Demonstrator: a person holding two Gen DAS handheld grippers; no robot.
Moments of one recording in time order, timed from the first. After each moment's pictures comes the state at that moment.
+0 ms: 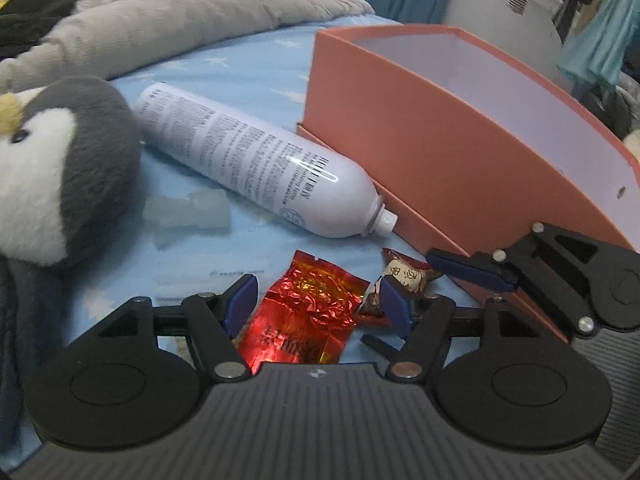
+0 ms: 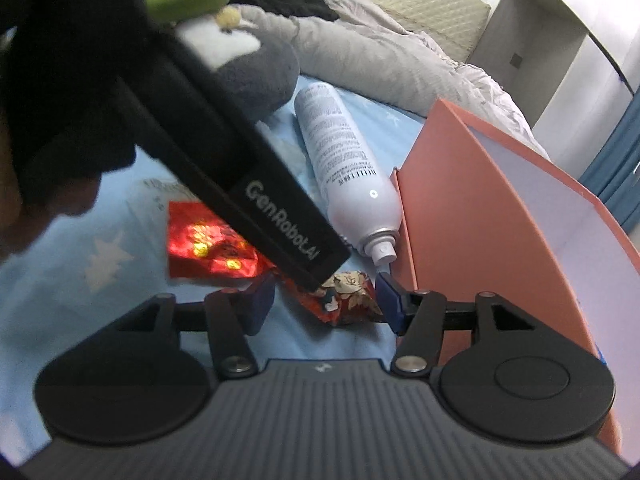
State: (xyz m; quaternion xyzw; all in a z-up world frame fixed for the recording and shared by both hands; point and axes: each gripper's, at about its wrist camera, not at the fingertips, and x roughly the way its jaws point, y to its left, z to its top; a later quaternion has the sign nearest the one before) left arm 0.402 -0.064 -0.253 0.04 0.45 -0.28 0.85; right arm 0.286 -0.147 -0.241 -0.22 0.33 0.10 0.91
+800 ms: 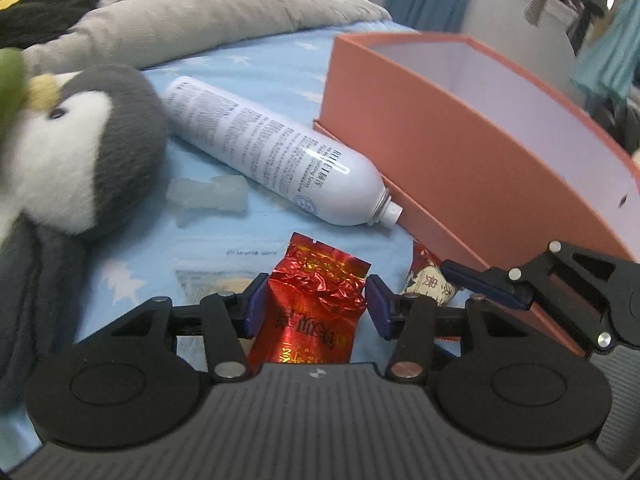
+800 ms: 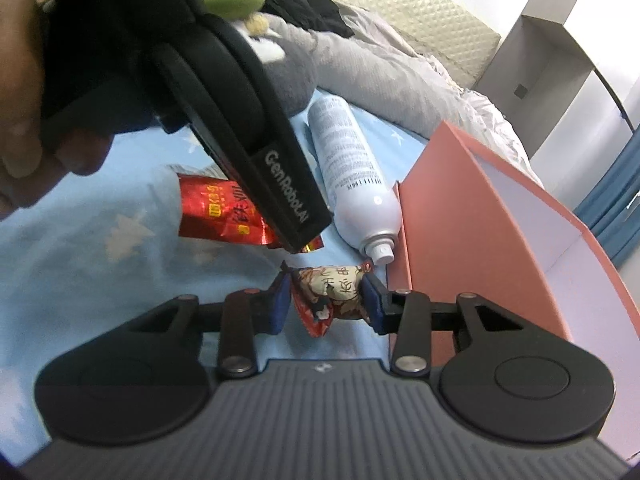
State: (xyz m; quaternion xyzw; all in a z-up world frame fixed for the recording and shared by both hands) left arm 0.378 -0.047 -0.241 0.01 0.44 -0.24 0.86; right arm 0.248 -0.147 -0.234 -0.26 0.30 0.11 0.91
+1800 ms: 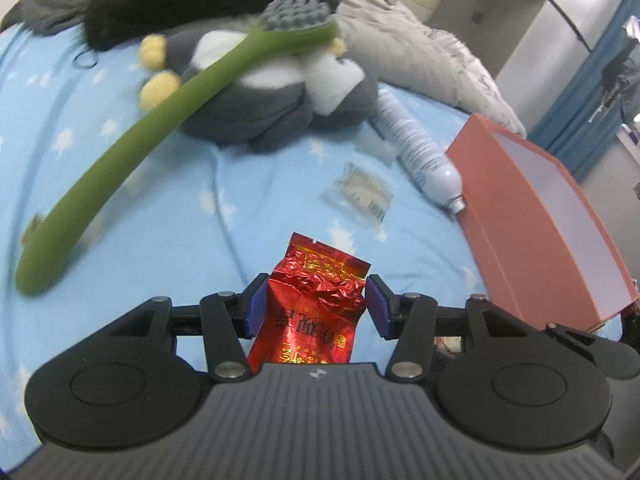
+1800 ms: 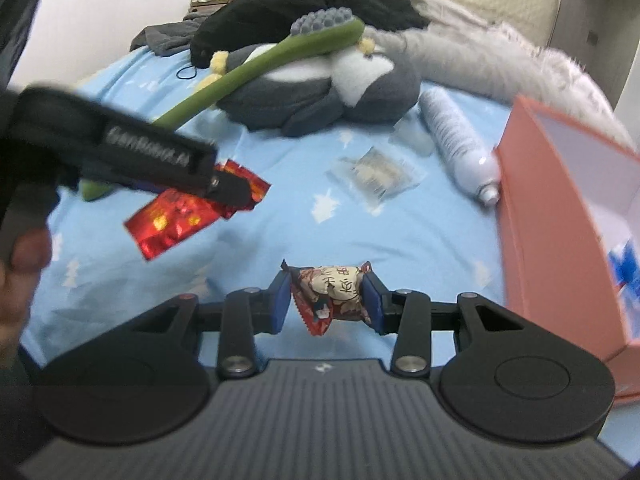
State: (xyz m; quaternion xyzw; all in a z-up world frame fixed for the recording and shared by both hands) left arm 0.166 0.037 -0.202 -0.19 0.41 0.01 0.89; right arm 0.161 -0.146 -0.194 -0.13 0.38 0.25 0.88
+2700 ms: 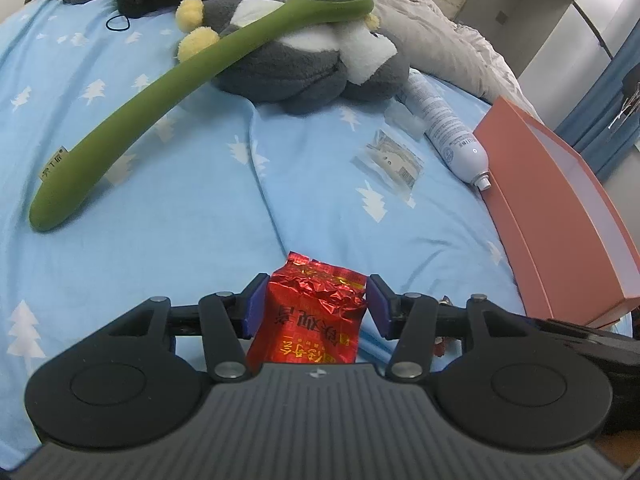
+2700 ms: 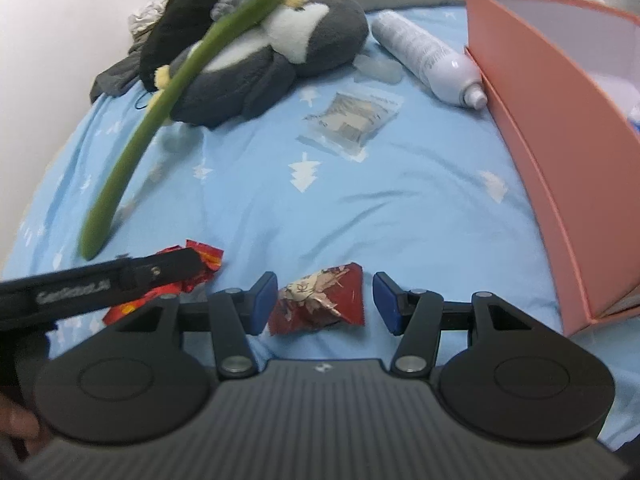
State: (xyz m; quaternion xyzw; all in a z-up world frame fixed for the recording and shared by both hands) left arm 0.146 0.038 -0.227 -0.21 0.42 0.04 0.88; right arm 0.187 -0.169 -0.217 0.03 0.47 0.20 0.86
